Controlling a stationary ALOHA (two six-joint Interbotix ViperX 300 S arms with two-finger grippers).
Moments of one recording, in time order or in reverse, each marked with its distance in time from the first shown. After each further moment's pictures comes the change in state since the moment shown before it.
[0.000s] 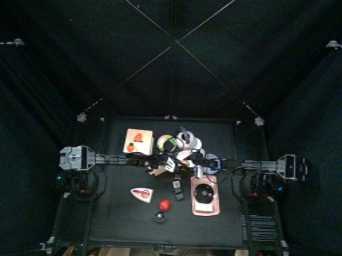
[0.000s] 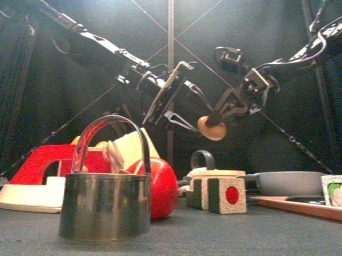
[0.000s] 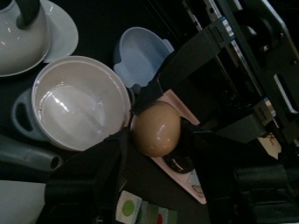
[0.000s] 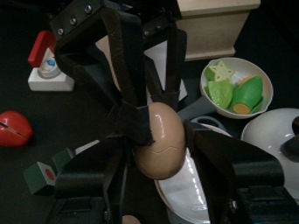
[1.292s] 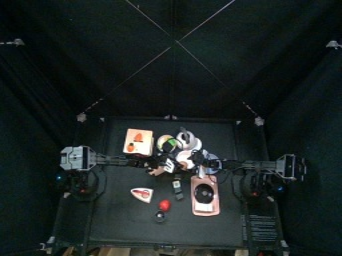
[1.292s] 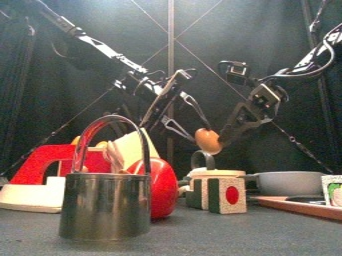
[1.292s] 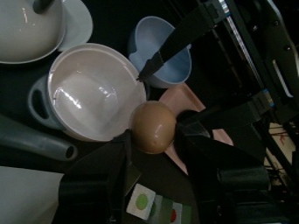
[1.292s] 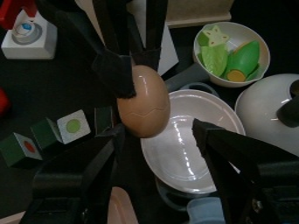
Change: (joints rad) left arm 0.017 0.005 0.037 0.015 -0.054 0.003; right arm -0.012 -0.023 0.080 -0.031 0.035 -0.006
